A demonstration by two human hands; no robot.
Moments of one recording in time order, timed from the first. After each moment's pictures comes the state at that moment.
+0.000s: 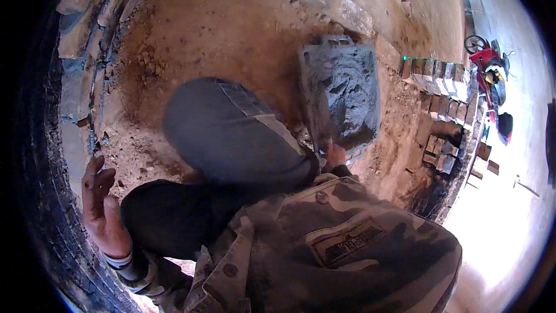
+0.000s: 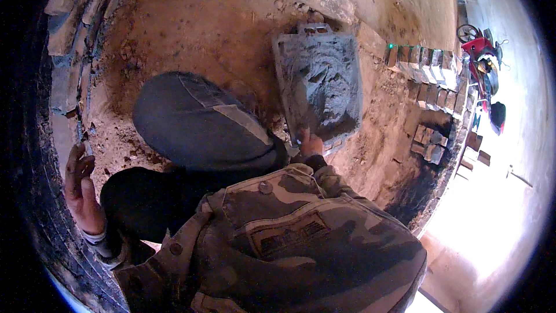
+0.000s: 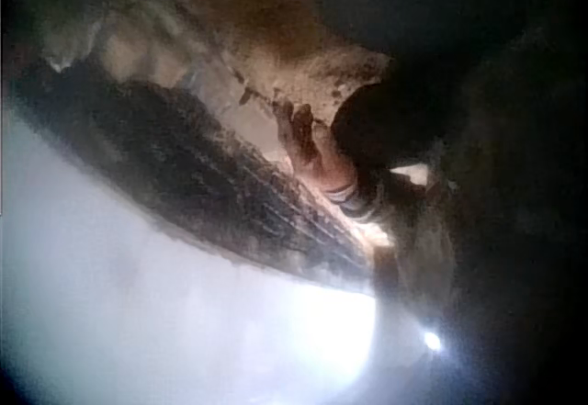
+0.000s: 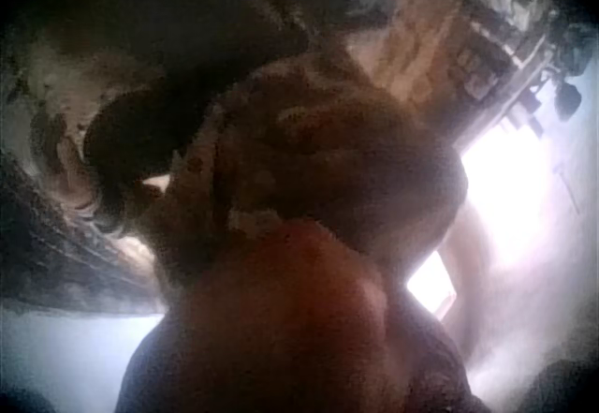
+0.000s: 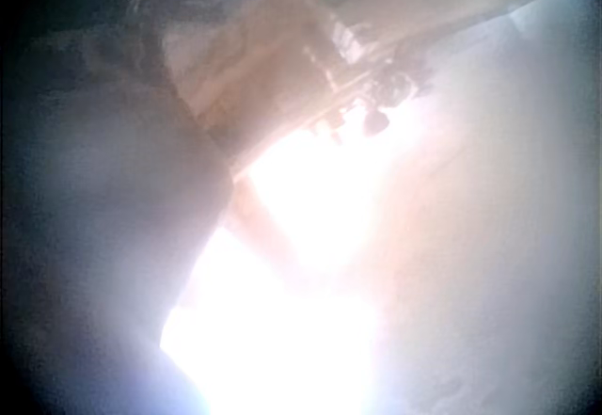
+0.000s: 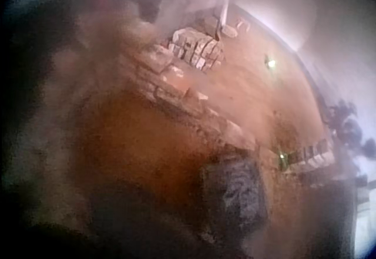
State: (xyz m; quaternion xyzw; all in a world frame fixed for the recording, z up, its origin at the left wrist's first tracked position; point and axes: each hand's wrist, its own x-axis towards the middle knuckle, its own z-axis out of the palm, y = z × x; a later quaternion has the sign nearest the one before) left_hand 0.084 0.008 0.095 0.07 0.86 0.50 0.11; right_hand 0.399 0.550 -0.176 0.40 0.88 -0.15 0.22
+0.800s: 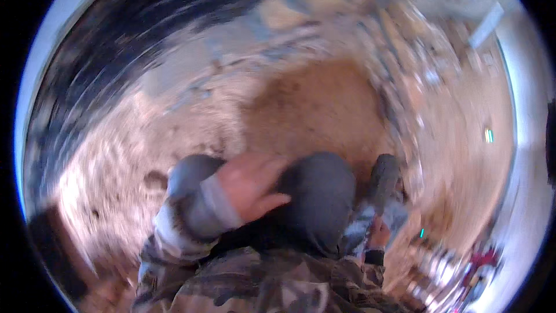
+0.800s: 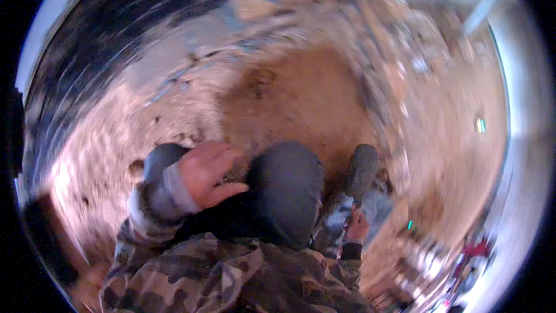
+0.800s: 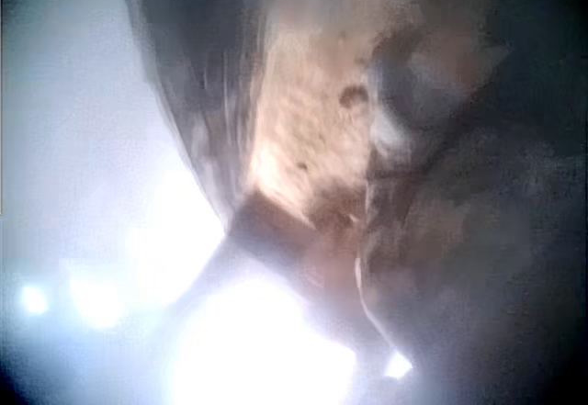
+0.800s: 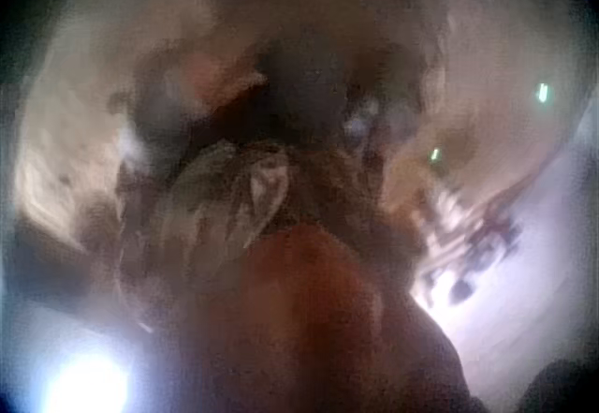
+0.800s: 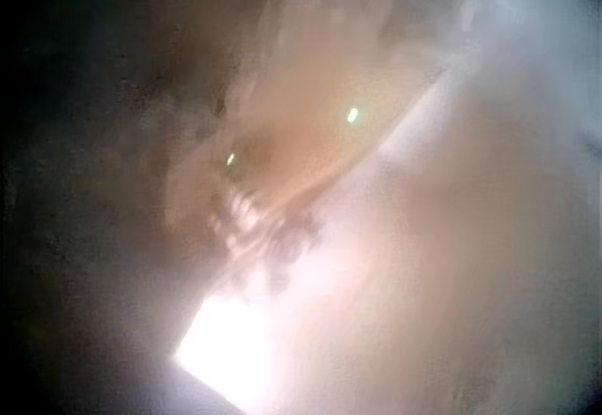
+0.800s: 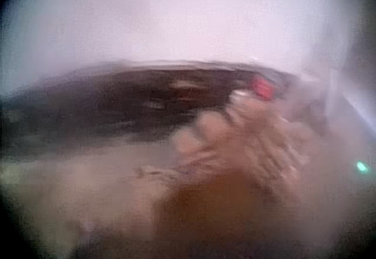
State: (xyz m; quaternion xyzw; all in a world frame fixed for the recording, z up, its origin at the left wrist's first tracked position) left_hand 0.111 0.059 0.085 0.15 0.91 0.39 0.01; right_hand 0.176 0.568 -0.066 0.35 0.84 -0.39 0.15
